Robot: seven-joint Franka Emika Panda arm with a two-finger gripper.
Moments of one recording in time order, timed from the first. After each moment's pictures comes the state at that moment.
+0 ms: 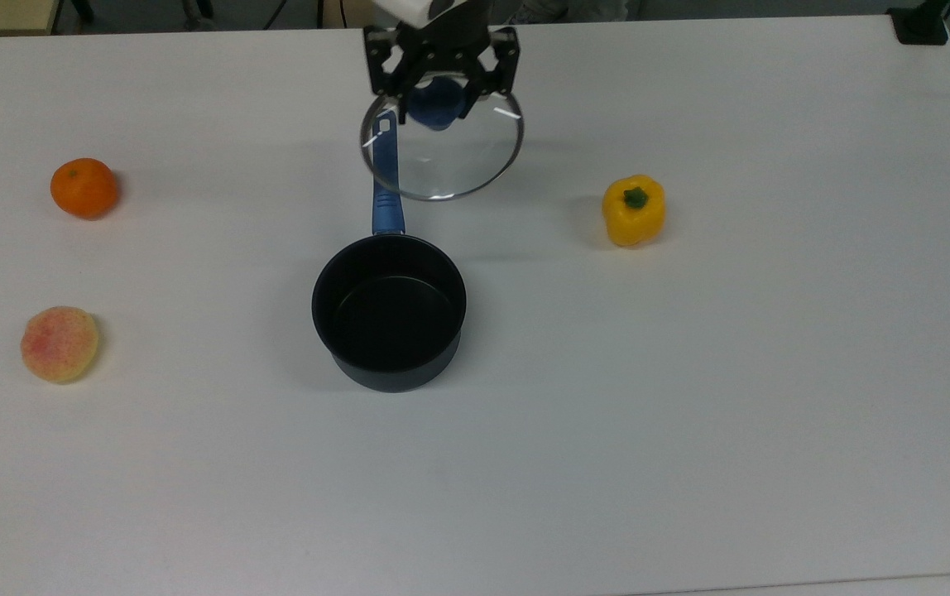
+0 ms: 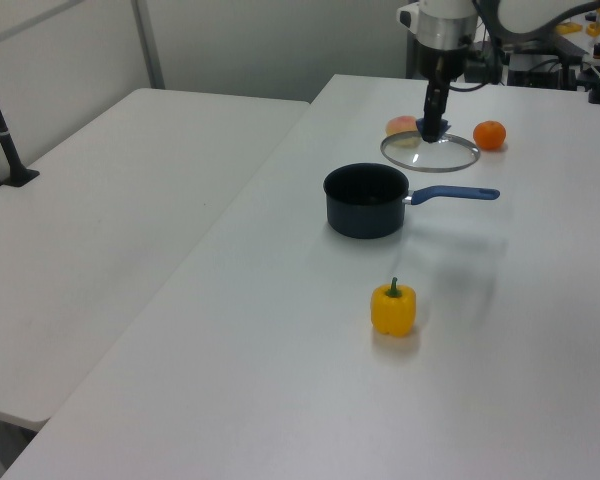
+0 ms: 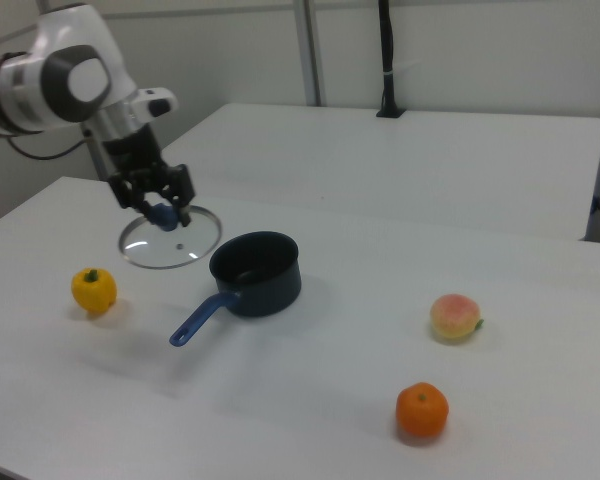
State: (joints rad) arm 0.12 0.10 0.09 -1.71 -0.17 1.87 0.03
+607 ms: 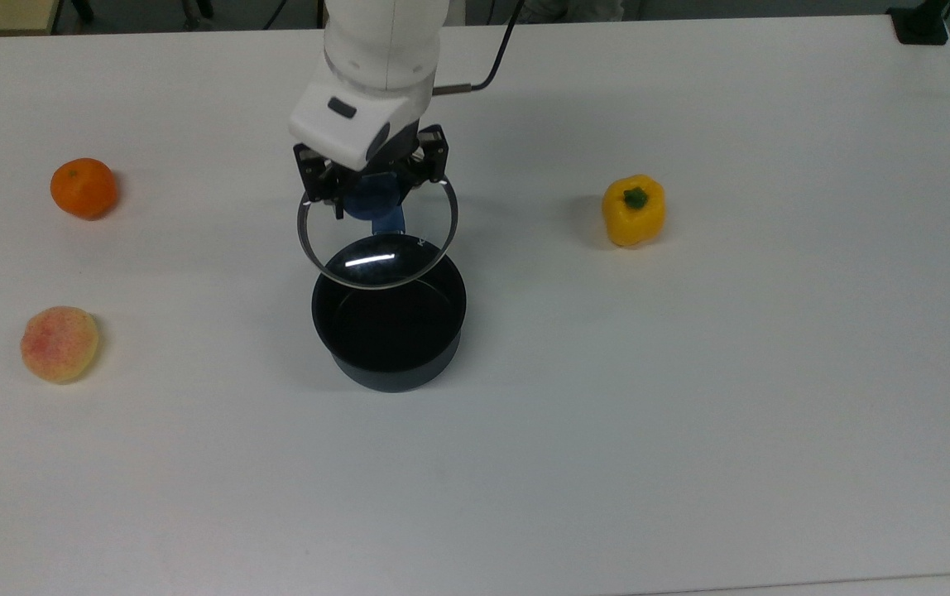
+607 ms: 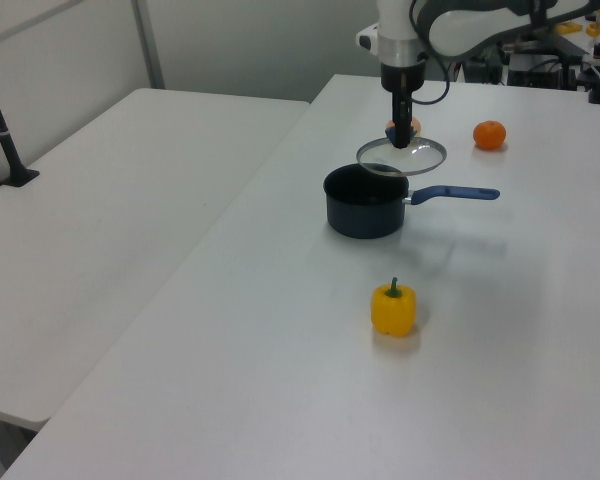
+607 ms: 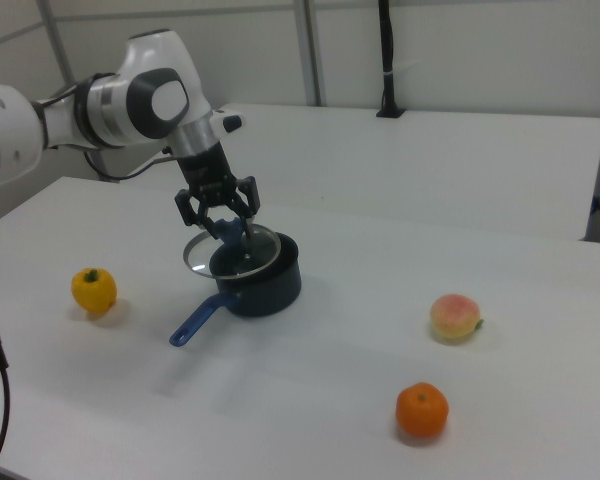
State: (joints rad) arm 0.11 0.37 0.00 -1.47 -0.19 1.87 -0.21
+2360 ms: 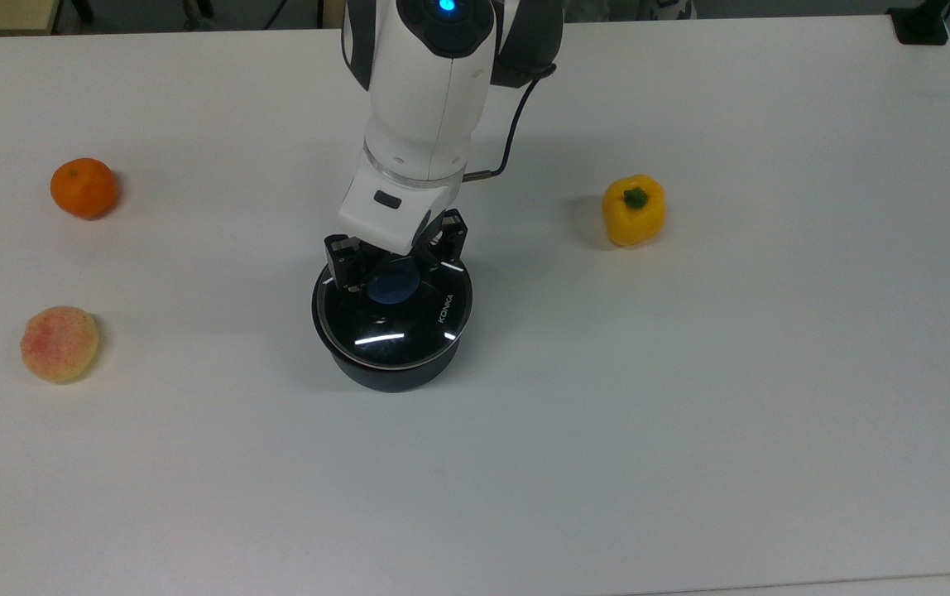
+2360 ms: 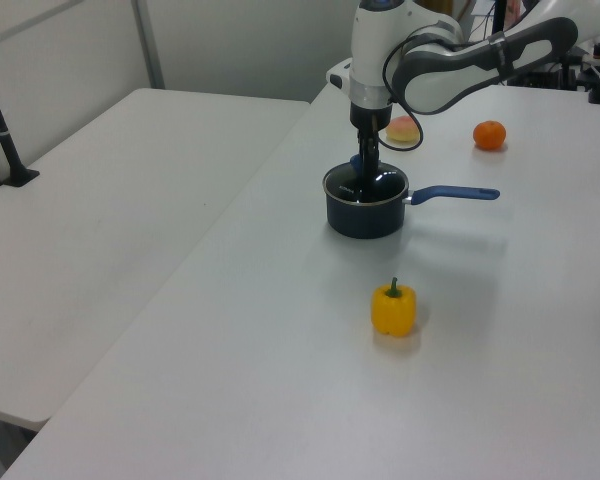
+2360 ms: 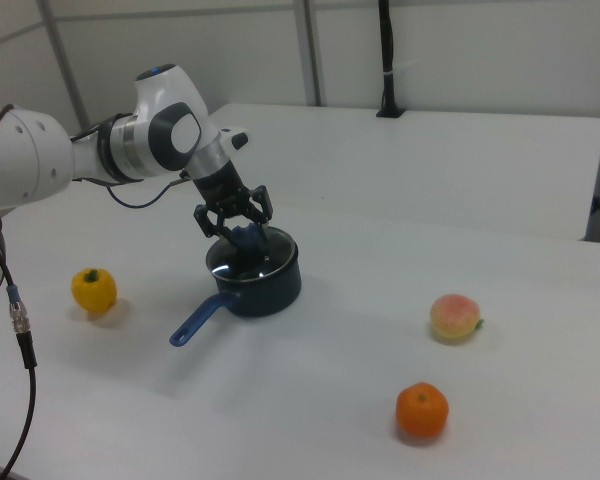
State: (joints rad) arm 0.14 0.51 0.00 -1.43 -0.26 2.09 -0.23
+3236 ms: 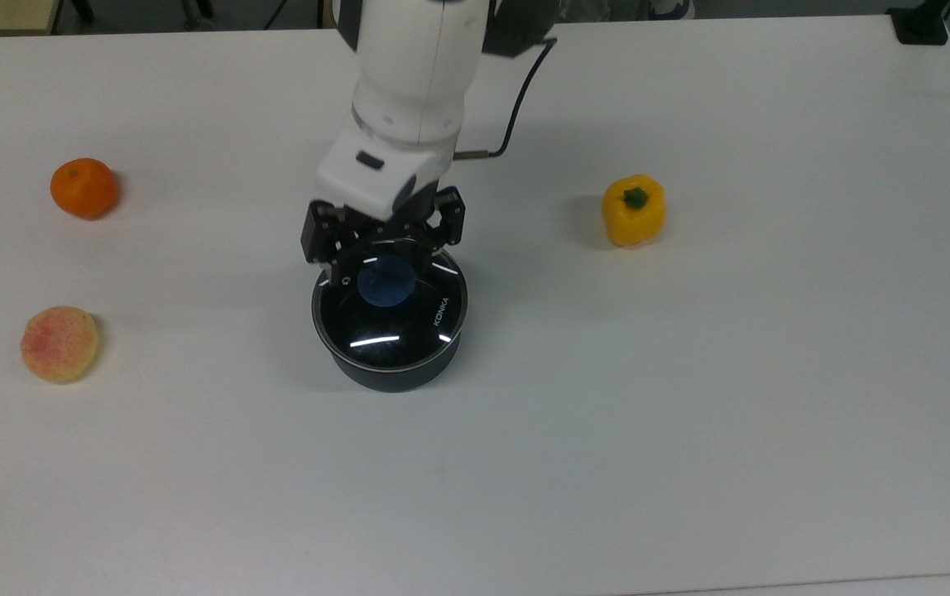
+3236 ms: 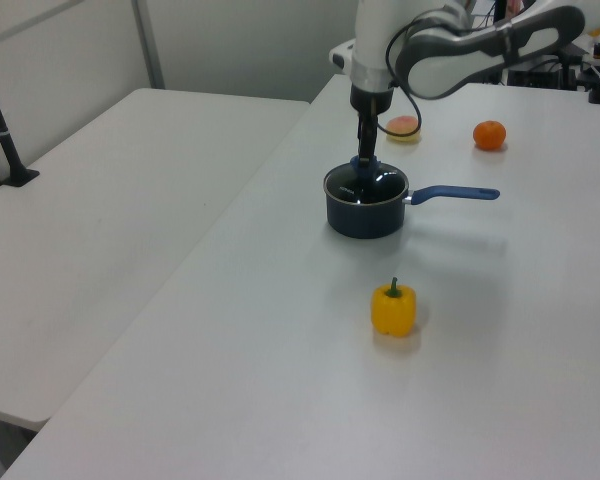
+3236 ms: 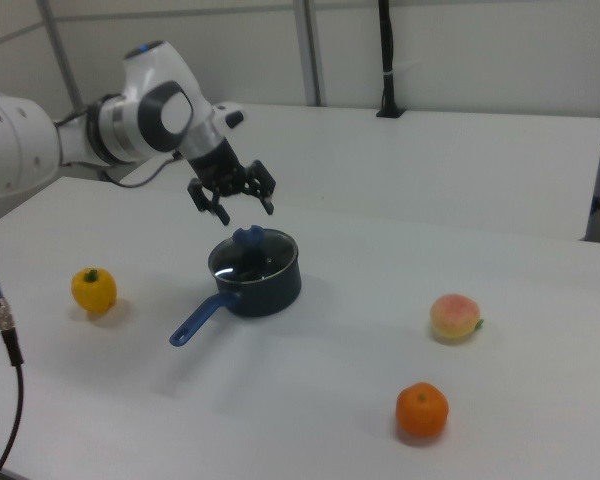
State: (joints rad) arm 0.14 0.45 -0.01 -1.43 -0.26 2.09 -0.14
